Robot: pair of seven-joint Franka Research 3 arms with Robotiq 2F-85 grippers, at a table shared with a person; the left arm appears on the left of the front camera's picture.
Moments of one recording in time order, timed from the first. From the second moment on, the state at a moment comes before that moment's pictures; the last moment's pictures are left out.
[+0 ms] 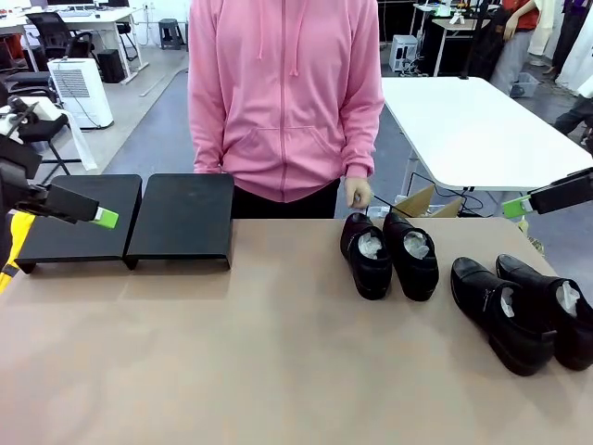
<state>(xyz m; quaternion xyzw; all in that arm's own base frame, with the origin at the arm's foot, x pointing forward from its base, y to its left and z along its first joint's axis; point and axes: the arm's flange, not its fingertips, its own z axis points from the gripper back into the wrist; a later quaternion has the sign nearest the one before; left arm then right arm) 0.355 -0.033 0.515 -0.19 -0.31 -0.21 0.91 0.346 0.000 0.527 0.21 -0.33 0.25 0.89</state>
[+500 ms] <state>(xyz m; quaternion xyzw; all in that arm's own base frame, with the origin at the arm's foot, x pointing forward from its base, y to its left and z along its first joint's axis) 0.355 -0.032 0.515 -0.19 -0.32 -0.21 0.91 0.346 -0.001 0.527 0.21 -0.33 0.25 0.89</state>
